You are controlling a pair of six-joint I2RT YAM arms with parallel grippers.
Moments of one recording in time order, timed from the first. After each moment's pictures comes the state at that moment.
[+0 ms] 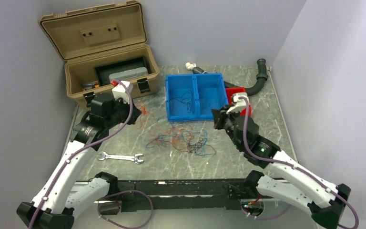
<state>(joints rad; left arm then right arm) -0.38 0.89 0.99 -0.53 0.23 -0.20 0.86 0.81 0.74 -0.05 0.39 0.32</state>
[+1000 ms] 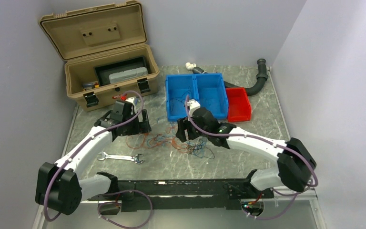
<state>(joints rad) -0.34 1.14 0.80 -0.55 0.07 -0.43 0.86 1.32 0.82 -0.12 0.00 0.38</state>
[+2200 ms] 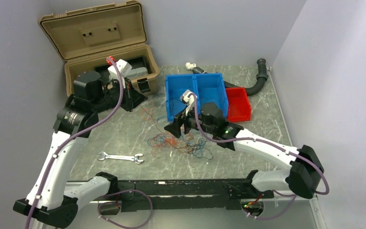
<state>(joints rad) -0.33 1.02 1.37 -0.69 0.45 -0.17 0.89 1.28 0.86 0.14 -0.21 0.25</state>
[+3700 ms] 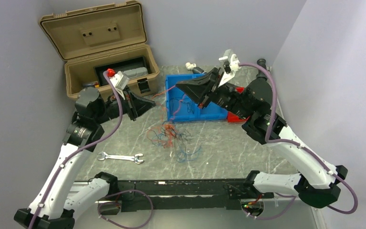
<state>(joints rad) -0.34 0.87 1.09 -0.28 0.67 -0.31 0.90 1.10 1.43 -0.02 -0.24 0.23</state>
